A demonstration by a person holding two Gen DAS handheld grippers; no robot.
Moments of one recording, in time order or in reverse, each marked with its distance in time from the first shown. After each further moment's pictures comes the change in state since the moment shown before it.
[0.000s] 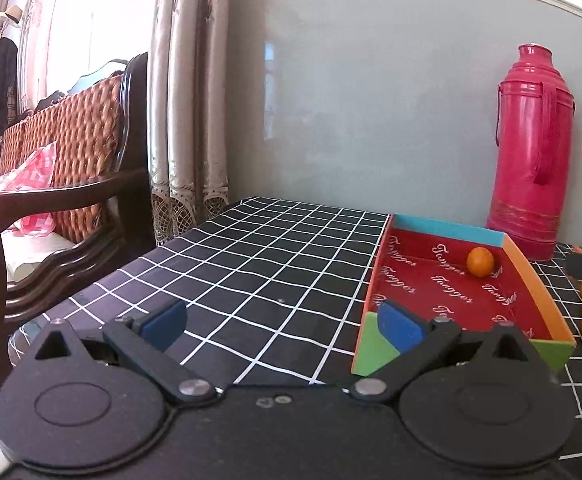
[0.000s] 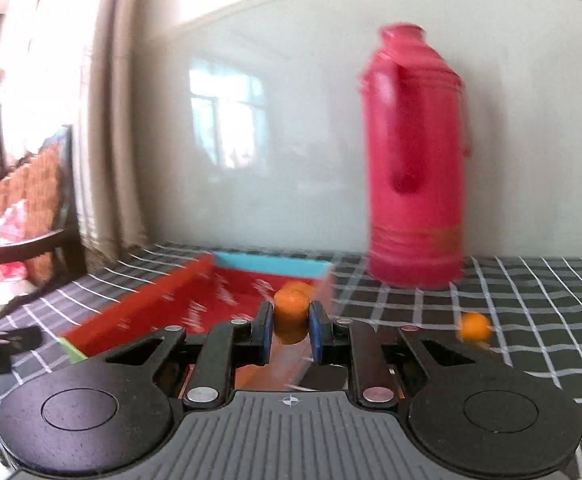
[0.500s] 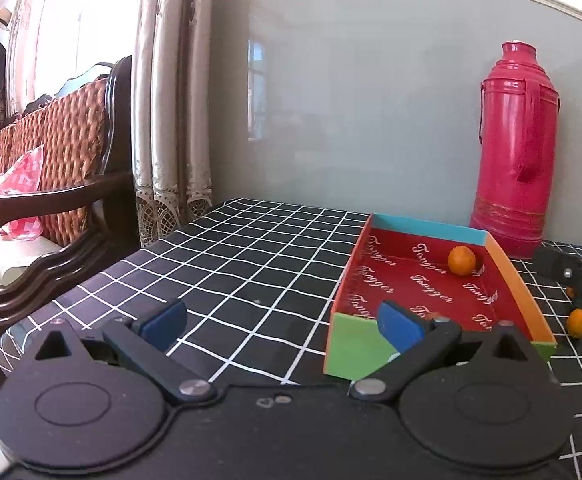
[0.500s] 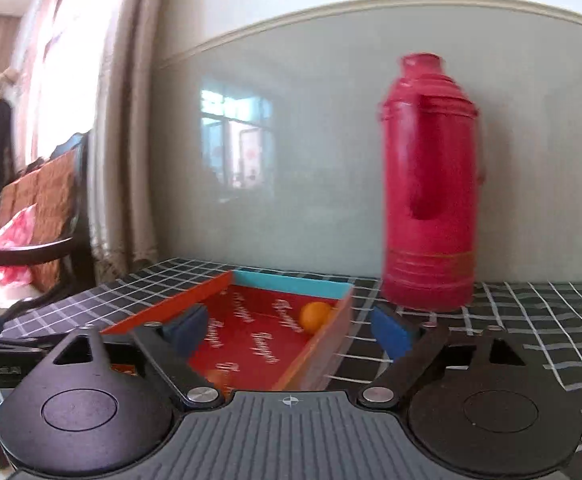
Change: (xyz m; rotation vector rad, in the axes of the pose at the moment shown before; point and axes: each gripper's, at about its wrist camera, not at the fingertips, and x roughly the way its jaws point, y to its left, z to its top) left arm -0.002 -0.015 -0.001 0.013 -0.004 -0.035; right arm -0.004 -0.003 -0.007 0.014 -0.048 -0.054
